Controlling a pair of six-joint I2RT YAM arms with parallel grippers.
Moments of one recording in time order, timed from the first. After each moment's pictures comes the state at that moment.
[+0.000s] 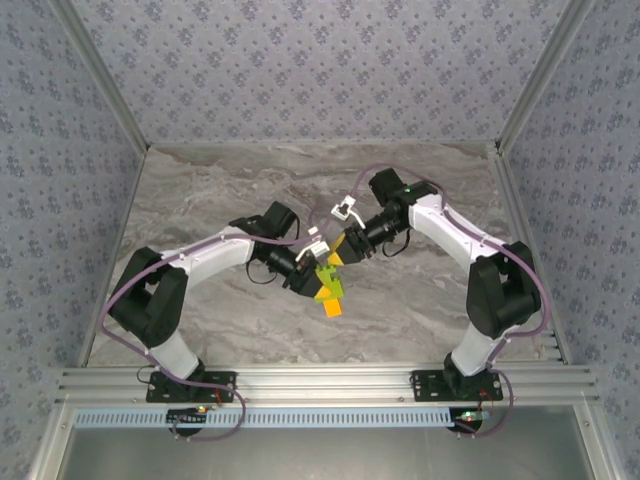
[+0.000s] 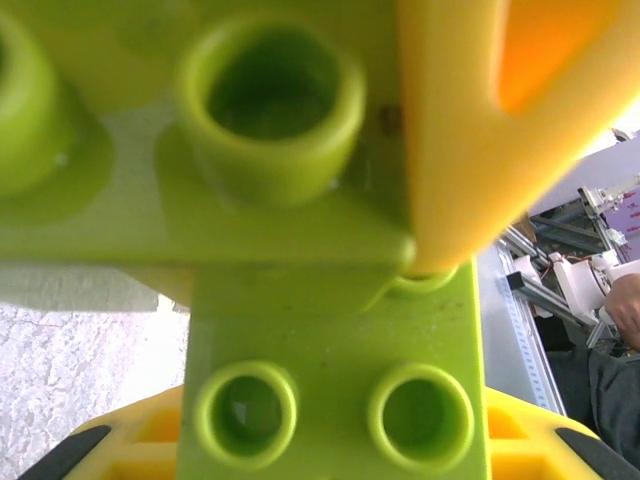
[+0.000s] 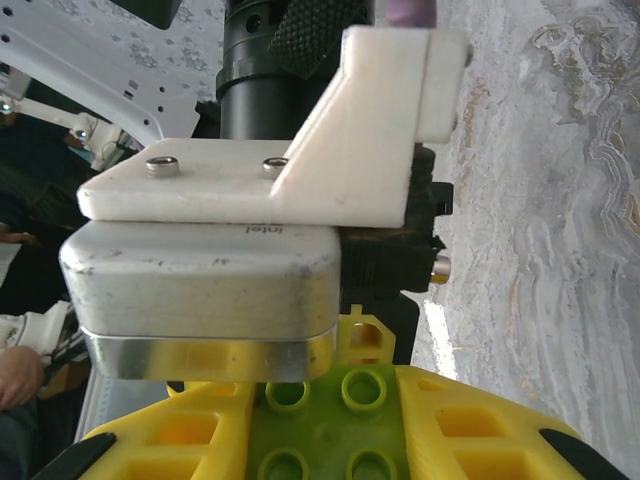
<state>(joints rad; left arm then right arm) -0.63 1.66 1.07 -0.64 1.19 0.38 0.45 1.70 1.36 -1.01 -1.13 -0.54</state>
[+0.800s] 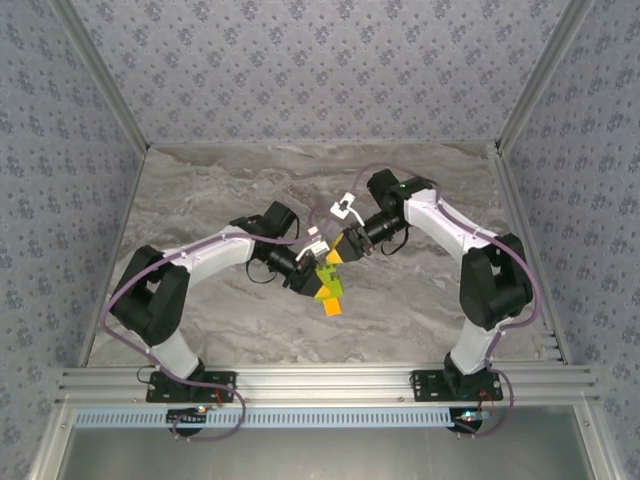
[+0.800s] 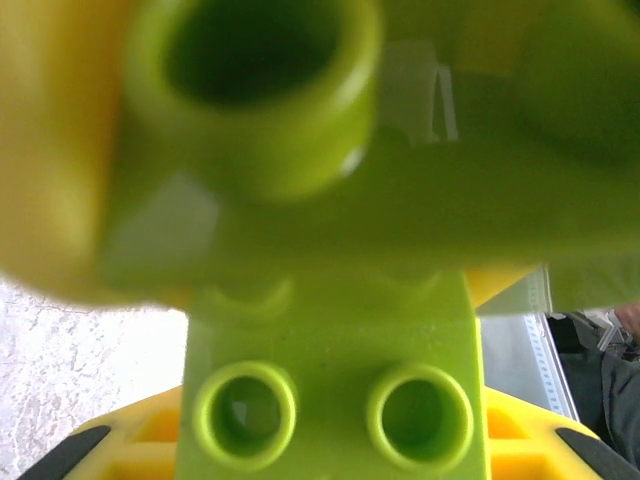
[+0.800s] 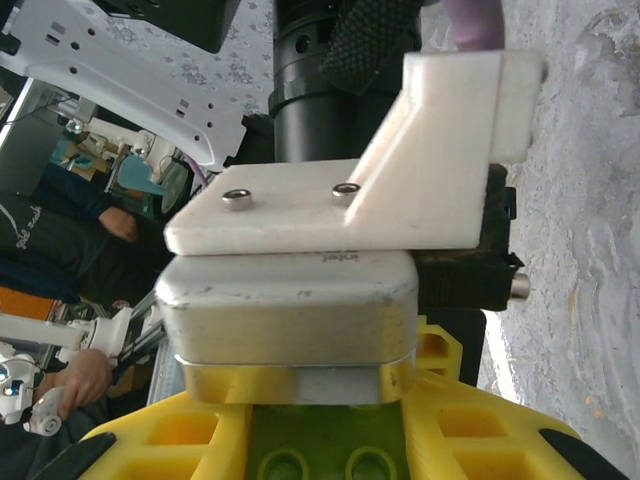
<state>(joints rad) -0.63 1.67 1.07 -0.64 1.16 0.38 0.45 1.76 1.41 -1.11 -1.21 -0.57</state>
